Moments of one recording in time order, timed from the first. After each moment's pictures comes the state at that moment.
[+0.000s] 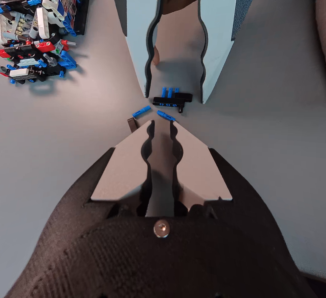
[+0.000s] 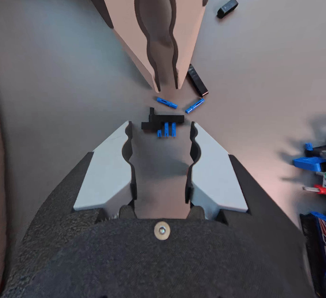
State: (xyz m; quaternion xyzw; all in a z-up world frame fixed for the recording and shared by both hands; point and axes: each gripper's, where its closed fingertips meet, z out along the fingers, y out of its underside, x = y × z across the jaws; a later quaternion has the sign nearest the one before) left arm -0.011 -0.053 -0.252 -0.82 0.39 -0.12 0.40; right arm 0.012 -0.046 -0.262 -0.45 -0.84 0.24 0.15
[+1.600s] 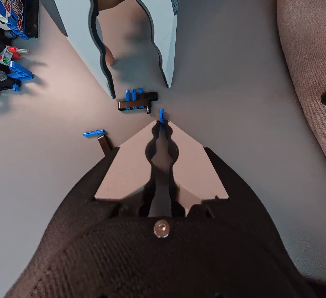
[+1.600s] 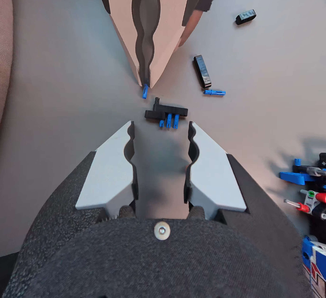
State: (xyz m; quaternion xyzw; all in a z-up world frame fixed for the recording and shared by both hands) left arm 0.021 -0.065 -0.260 -0.82 0.43 -0.14 0.35; right arm 0.027 -0.028 -0.260 -0.33 -0.89 0.29 0.14
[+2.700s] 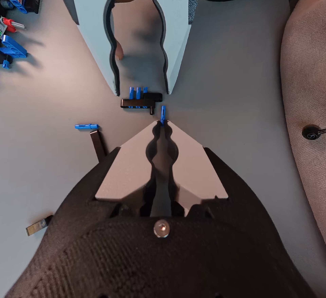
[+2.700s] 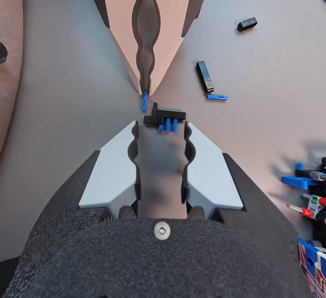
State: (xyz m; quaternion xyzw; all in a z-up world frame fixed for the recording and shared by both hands) left arm 0.027 -0.064 -0.260 -0.85 0.36 -0.16 0.34; right arm 0.027 -0.034 -0.258 -0.33 -0.88 0.30 0.14
